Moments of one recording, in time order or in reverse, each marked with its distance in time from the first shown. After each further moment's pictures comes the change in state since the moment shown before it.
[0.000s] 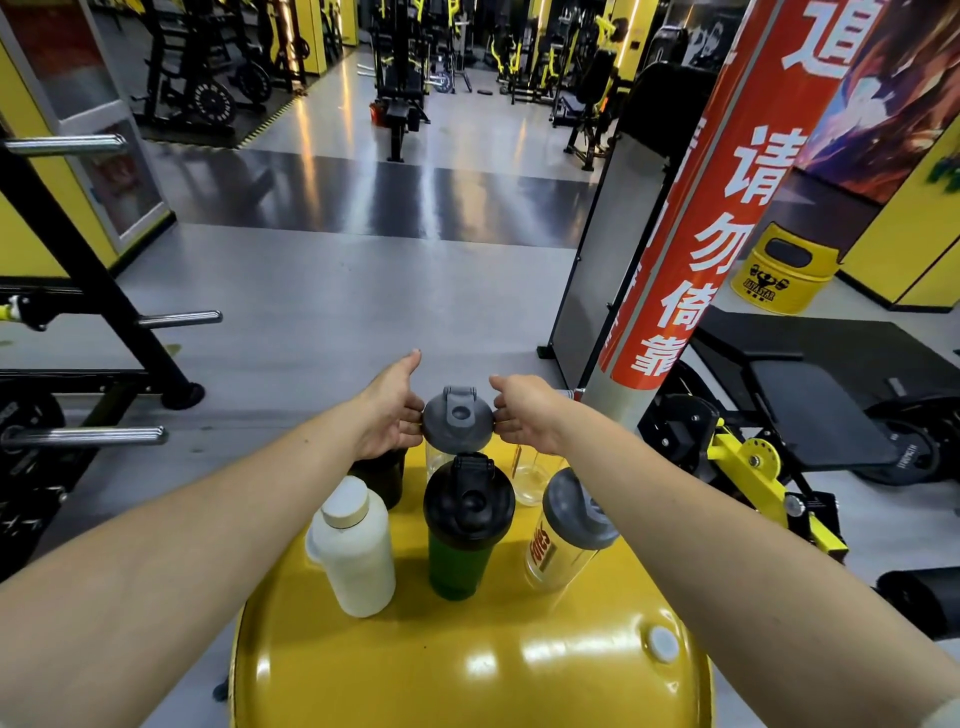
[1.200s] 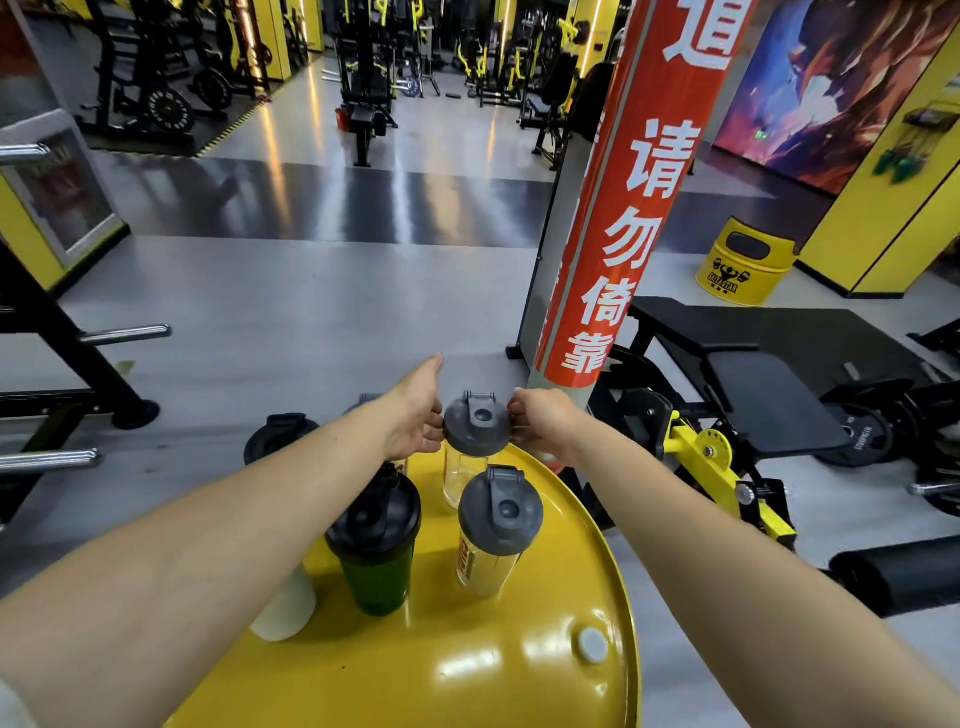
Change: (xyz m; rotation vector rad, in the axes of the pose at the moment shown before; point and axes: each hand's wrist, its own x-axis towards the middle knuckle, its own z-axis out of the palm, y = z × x) left_hand 0.019 0.011 0.128 0.086 -0.043 -0.040; right_hand -0.009 0.037 -0.112 0.070 0.206 -0.035
